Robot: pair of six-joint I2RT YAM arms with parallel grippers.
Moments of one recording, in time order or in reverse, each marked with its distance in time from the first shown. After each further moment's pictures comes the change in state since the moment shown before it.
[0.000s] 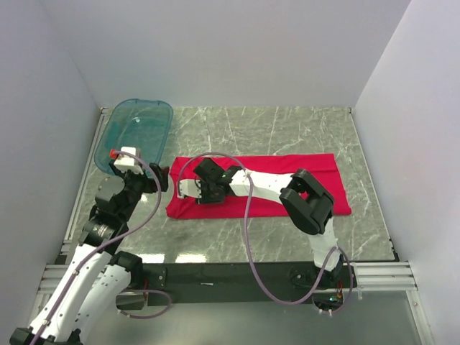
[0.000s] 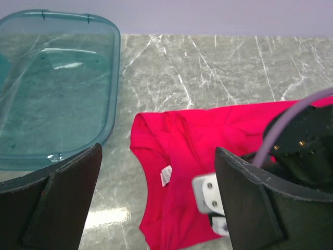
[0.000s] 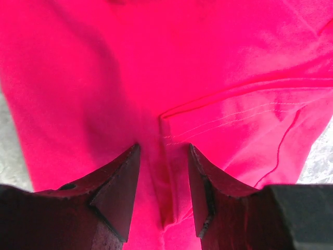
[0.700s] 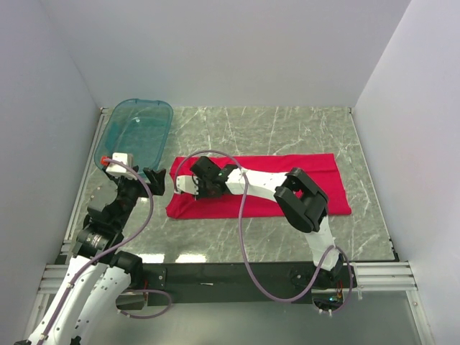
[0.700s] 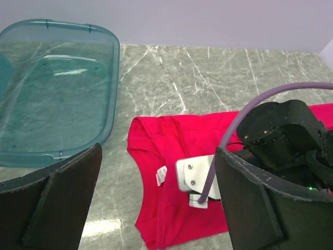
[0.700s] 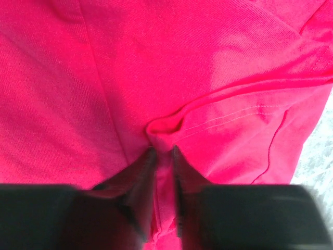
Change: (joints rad) left arm 0.000 -0.109 0.000 -0.058 0.000 -0.025; right arm 0.000 0.060 0.067 0.004 0.061 0.047
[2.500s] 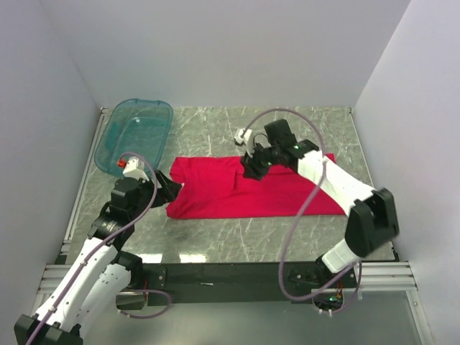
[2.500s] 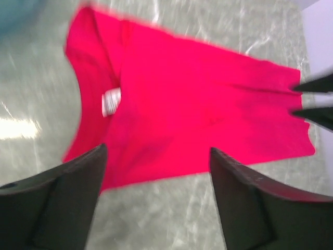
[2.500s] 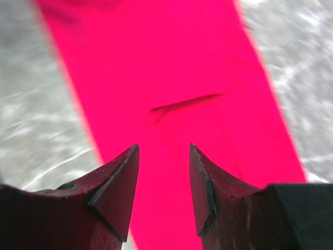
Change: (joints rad) left arm 0.000 0.155 -0.083 -0.066 0.148 -0.390; right arm -0.453 -0.487 -0.208 -0.106 -0.529 0.242
